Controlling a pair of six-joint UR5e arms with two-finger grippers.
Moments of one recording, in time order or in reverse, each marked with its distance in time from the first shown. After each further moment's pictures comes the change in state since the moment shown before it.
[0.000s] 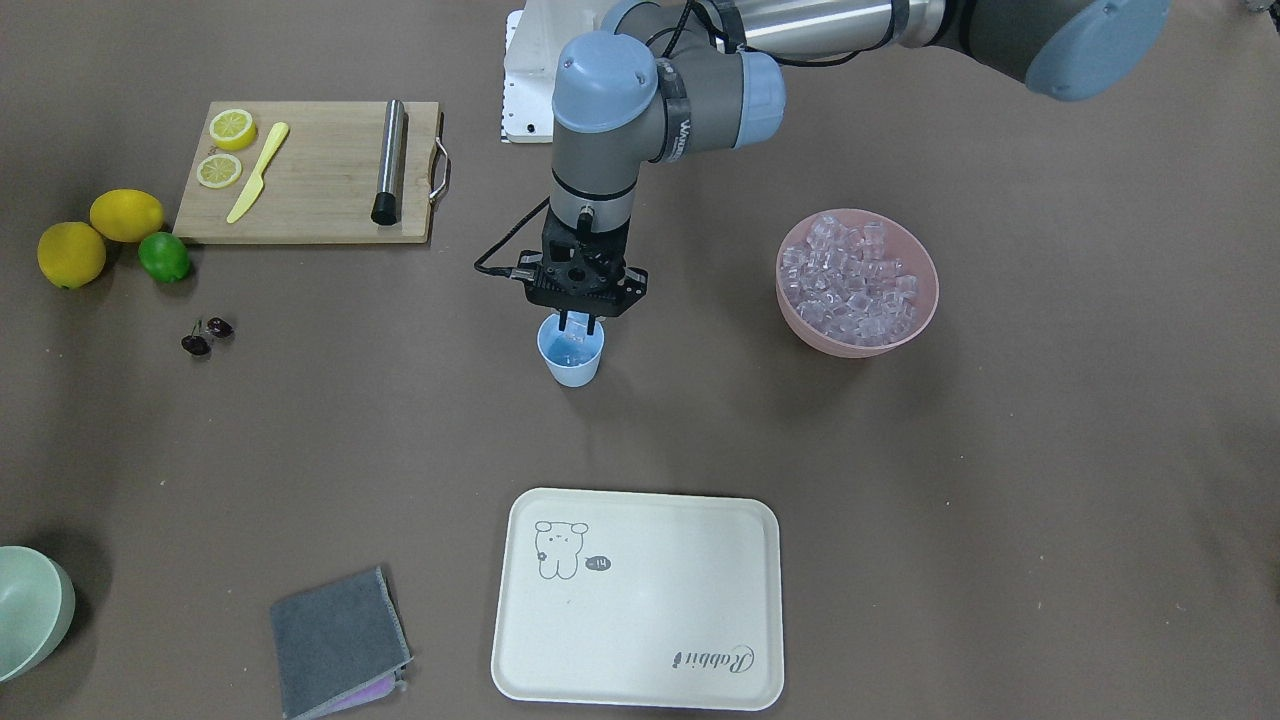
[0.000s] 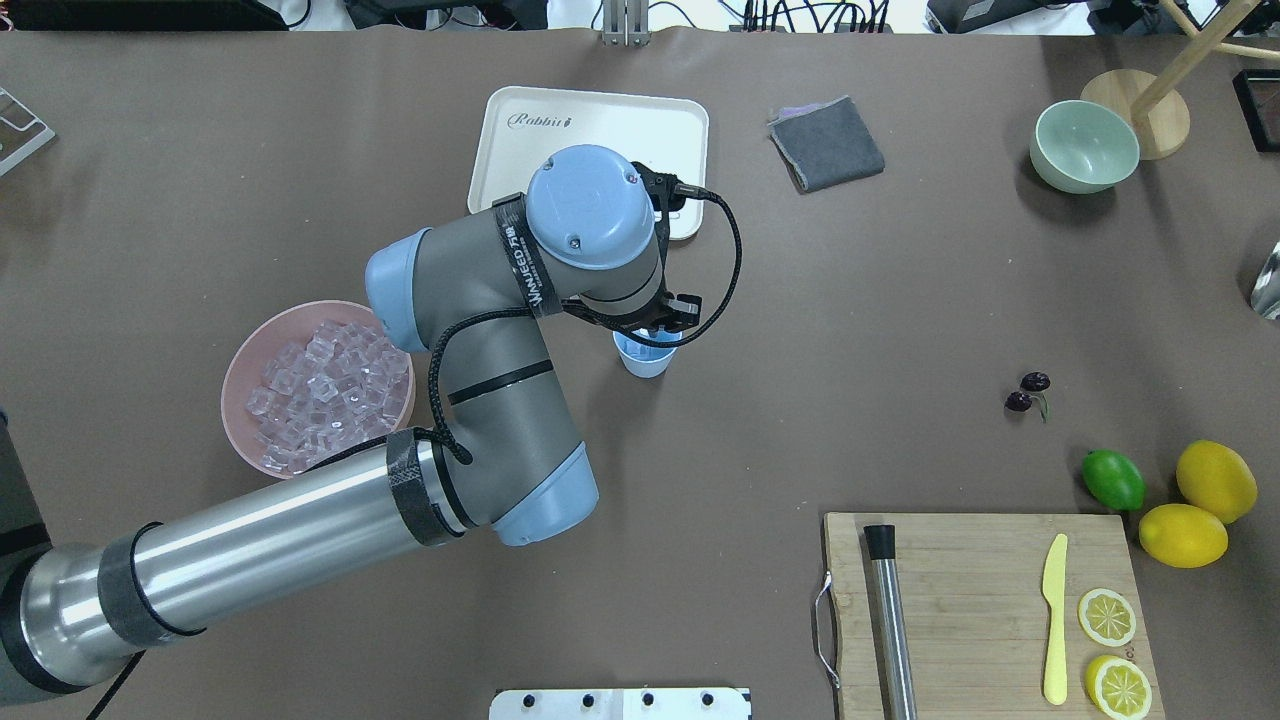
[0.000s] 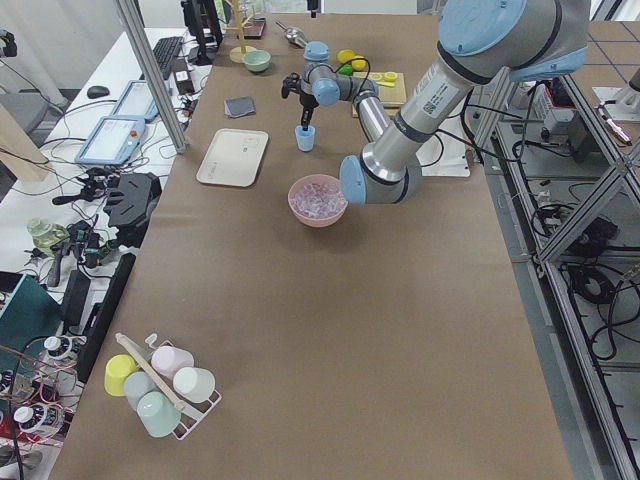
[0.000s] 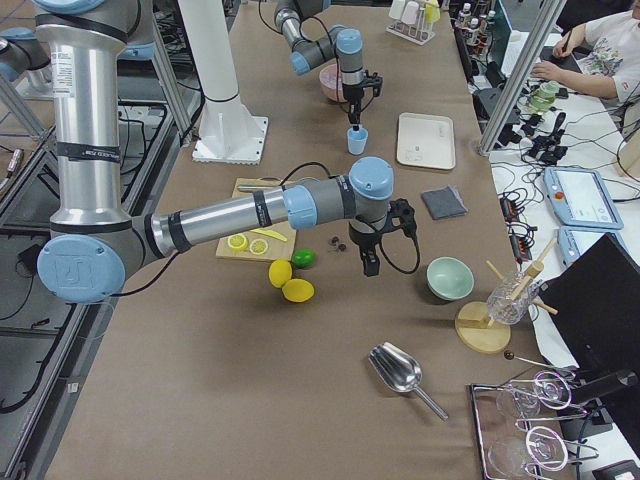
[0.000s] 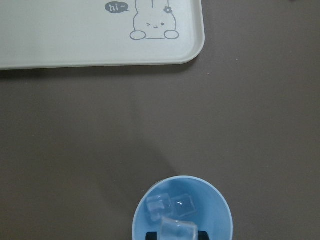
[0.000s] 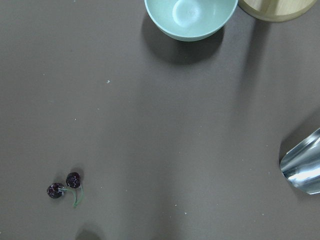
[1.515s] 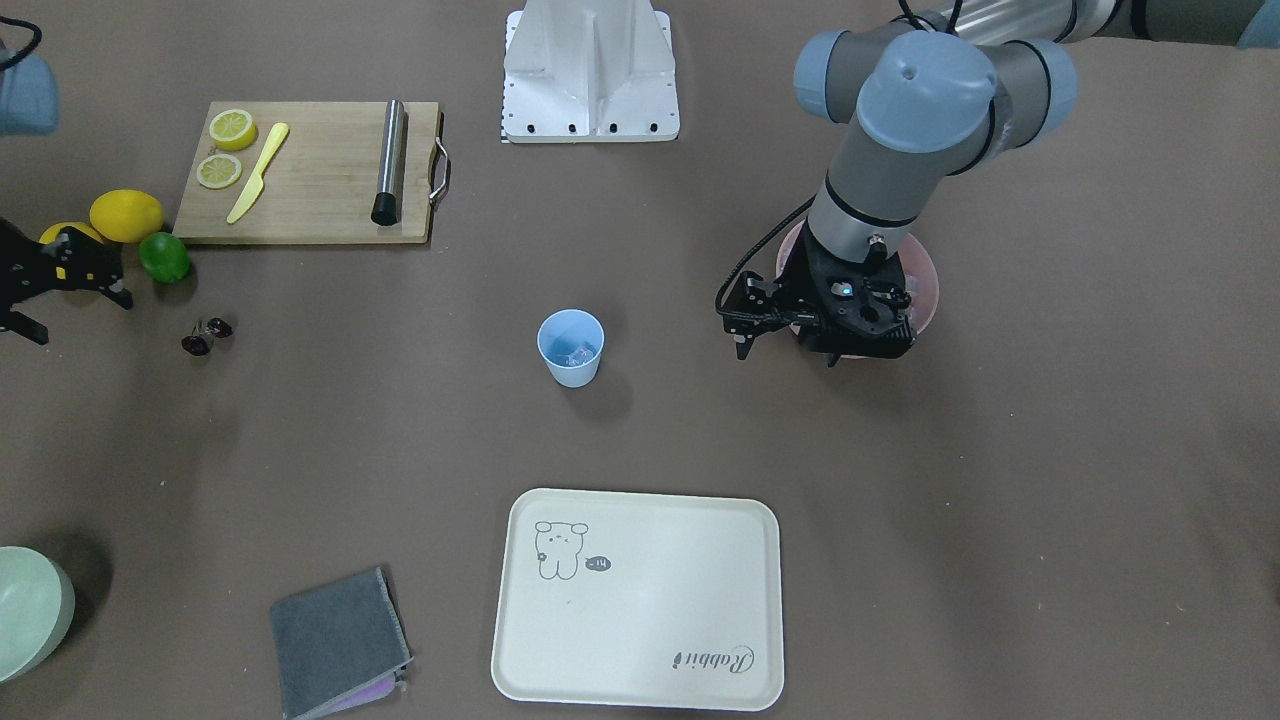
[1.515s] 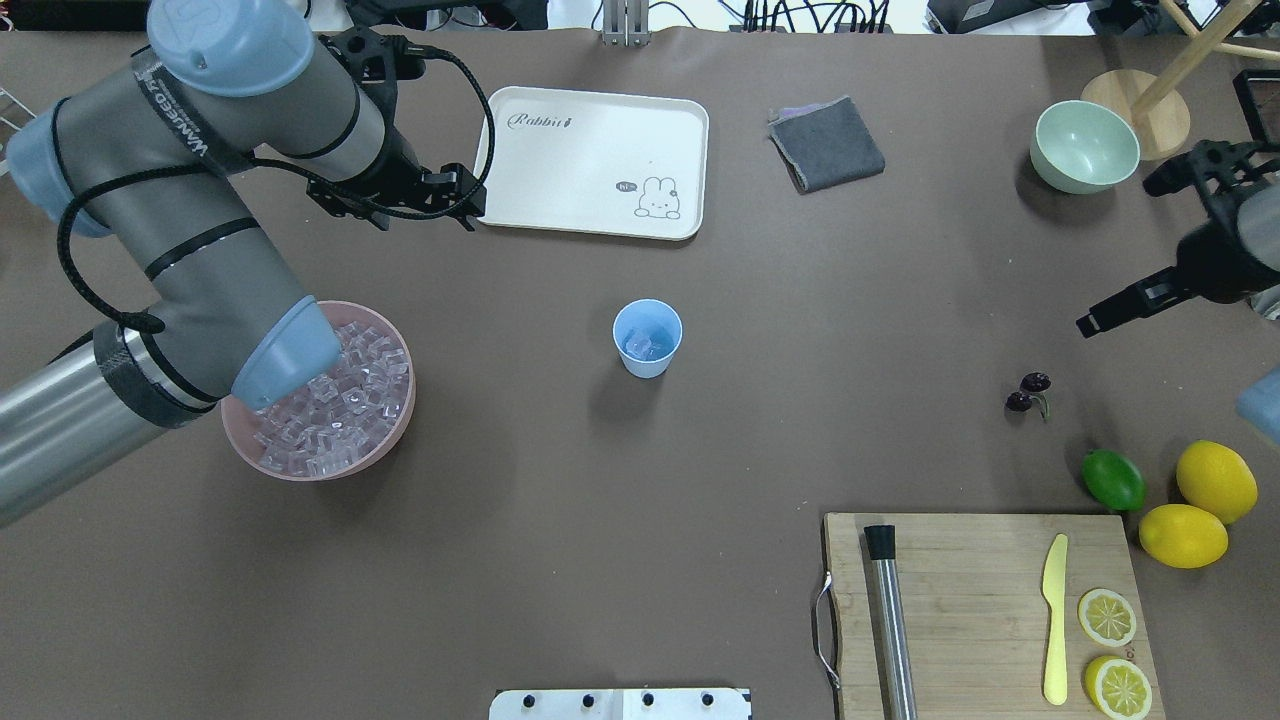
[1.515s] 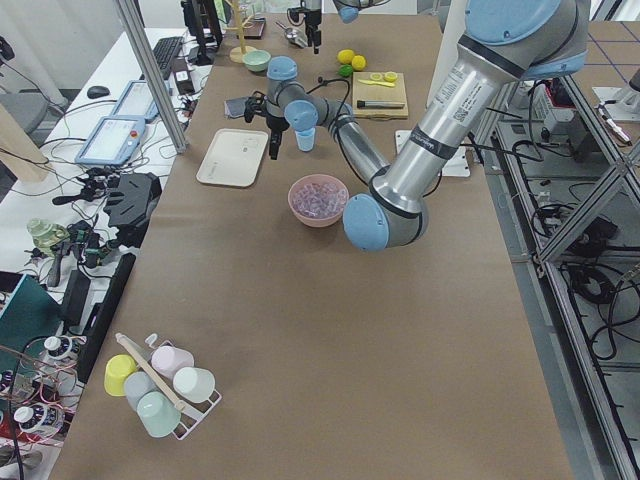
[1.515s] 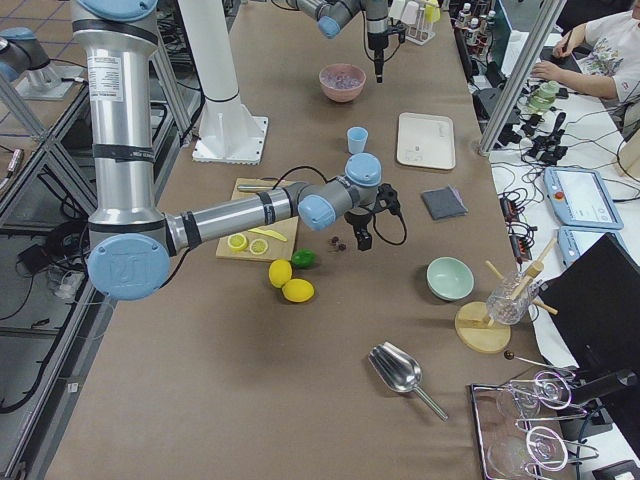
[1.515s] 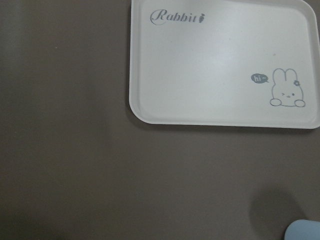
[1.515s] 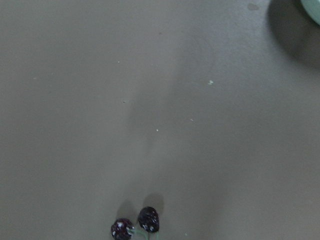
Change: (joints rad) left arm -0.292 0.297 -0.236 0.004 -0.202 0.099; right arm -0.361 0.061 -0.120 0.393 -0.094 0.314
